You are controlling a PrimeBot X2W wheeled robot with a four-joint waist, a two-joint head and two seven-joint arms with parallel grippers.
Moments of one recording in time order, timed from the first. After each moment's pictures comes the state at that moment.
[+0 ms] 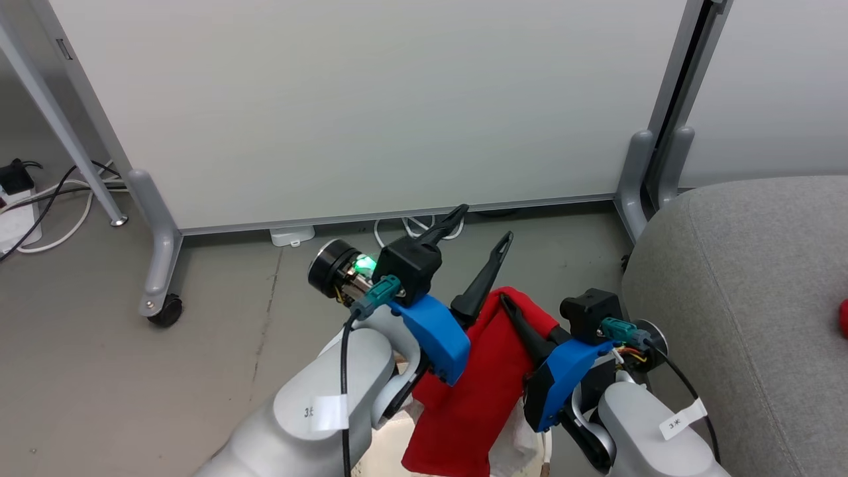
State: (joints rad) left arm -0.73 0.07 -0.97 0.65 -0.61 -0.04 -0.26; right arm -0.51 -0.05 0.48 0.79 0.32 0.13 -0.21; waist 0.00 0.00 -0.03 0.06
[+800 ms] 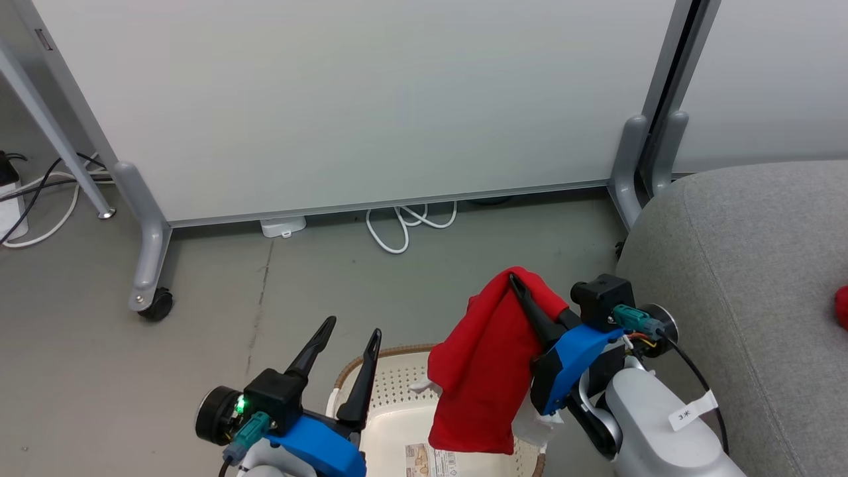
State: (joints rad) left arm -0.19 0.18 -0.50 0.37 -0.37 -0.07 -0.26; right arm -0.52 -0.05 0.42 0.75 0.27 0.13 -0.22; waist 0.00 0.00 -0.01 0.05
